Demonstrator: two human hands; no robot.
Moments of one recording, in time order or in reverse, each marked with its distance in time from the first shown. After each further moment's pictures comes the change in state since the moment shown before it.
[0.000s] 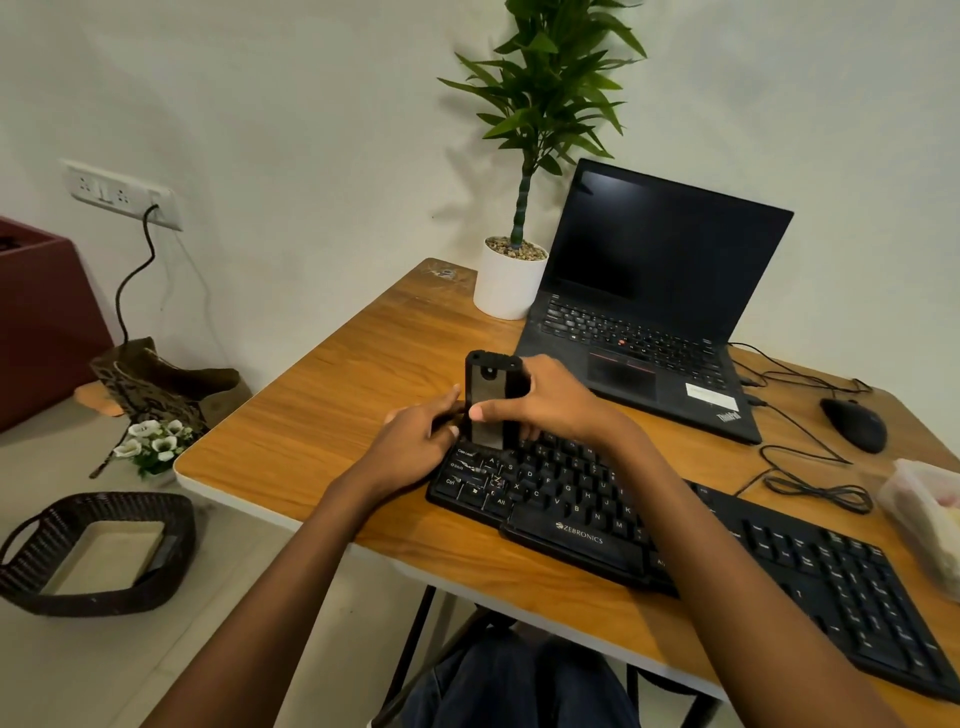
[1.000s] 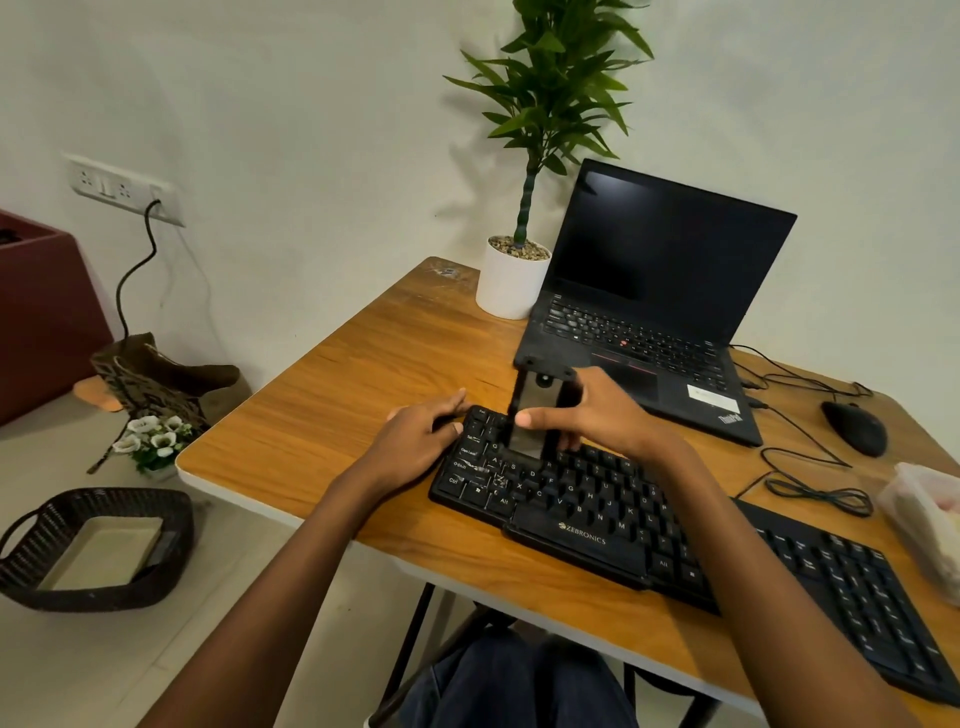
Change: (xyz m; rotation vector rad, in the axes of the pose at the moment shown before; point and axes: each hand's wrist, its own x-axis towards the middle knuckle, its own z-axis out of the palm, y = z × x) left_hand 0.006 -0.008 0.000 -0.024 -0.001 0.042; right_hand -0.030 0.014 -0.022 0.065 0.020 0.064
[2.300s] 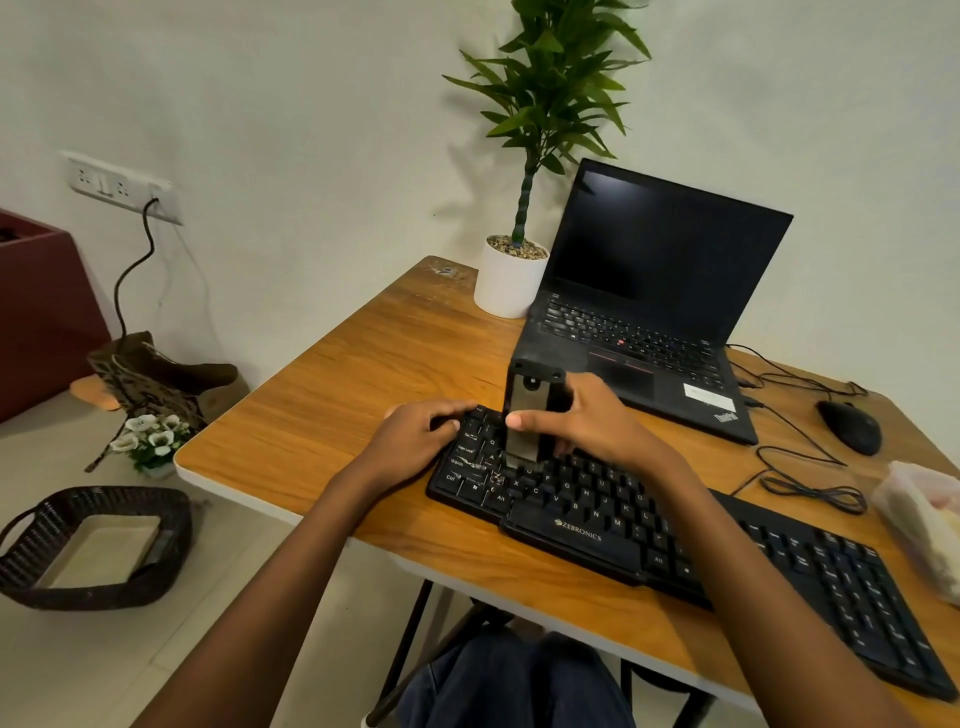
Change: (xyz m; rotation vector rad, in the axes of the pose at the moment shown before) left_hand 0.002 -0.004 0.001 0.010 0.019 0.055; right_hand -0.011 -0.008 0.010 -0.008 0.045 -0.045
